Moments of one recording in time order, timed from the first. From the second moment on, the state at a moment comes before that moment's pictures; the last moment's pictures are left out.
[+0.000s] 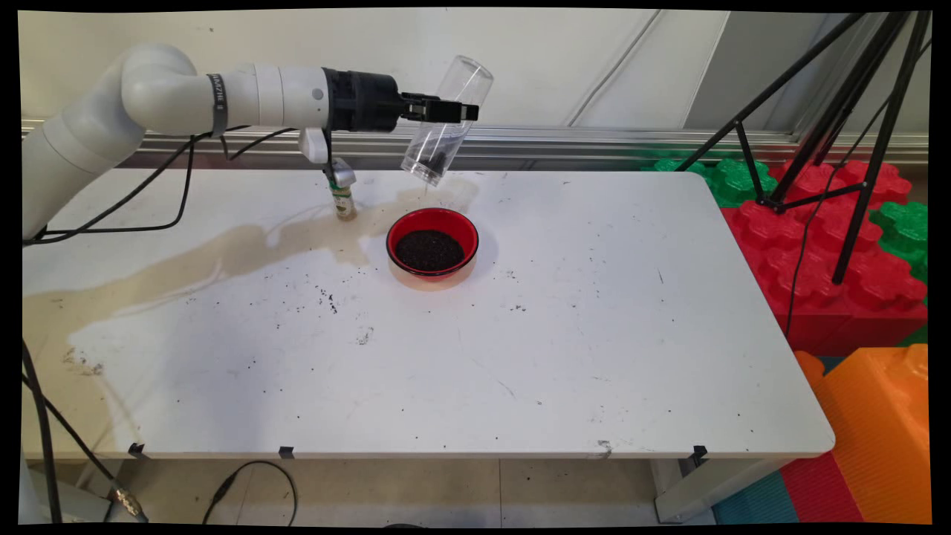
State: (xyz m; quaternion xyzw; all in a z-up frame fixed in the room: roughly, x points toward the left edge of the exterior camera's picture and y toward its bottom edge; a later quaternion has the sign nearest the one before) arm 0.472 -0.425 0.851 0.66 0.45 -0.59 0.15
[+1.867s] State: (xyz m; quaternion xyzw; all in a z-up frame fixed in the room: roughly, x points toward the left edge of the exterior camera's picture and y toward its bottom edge) arm 0.471 -0.405 0.851 0.63 0.43 -0.62 0.15
